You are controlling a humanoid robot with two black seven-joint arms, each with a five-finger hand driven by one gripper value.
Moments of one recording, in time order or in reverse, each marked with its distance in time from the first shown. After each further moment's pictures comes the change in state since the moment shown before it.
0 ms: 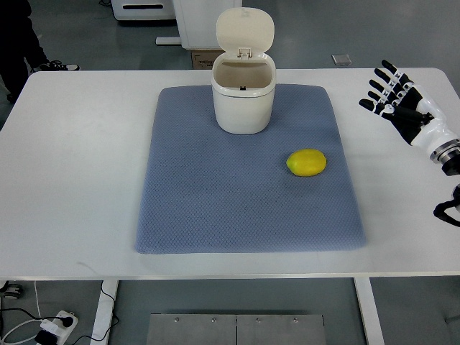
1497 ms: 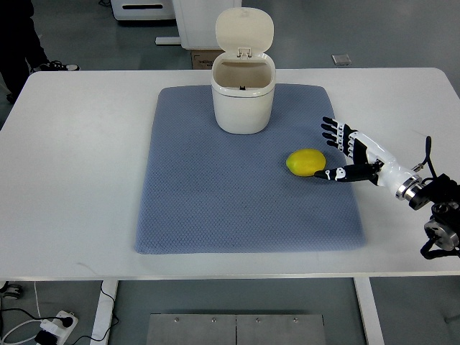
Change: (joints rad) left arm 0.000 0.000 0.000 0.000 0.000 0.000 0.000; right arm 0.059 -0.076 -0.541 -0.091 -0.122 -0.097 0.299
